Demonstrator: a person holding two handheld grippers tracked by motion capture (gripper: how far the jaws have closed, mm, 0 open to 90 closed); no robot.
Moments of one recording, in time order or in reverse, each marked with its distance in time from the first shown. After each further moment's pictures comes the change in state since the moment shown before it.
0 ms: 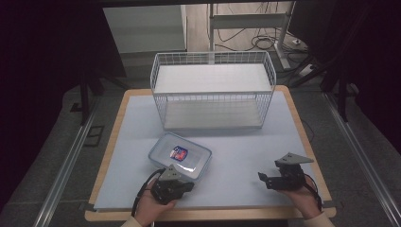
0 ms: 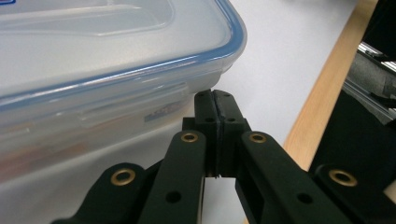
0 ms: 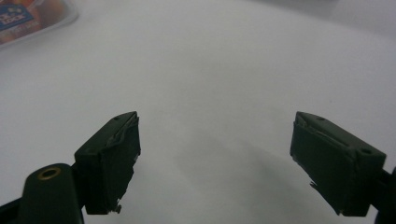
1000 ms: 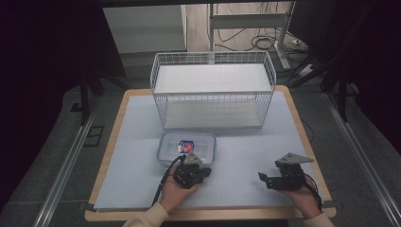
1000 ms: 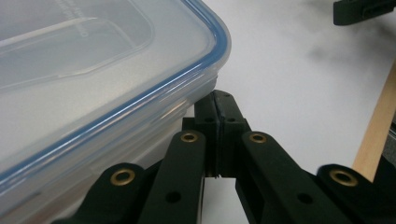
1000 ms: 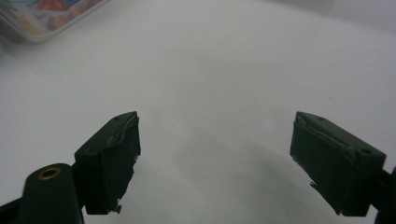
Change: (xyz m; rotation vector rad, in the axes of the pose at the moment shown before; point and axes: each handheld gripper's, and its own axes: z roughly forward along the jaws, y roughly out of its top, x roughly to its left) left arm -0.003 0.048 0.049 -0.013 0.054 -0.046; right arm -0.001 -0.001 0.001 0.008 0.000 0.008
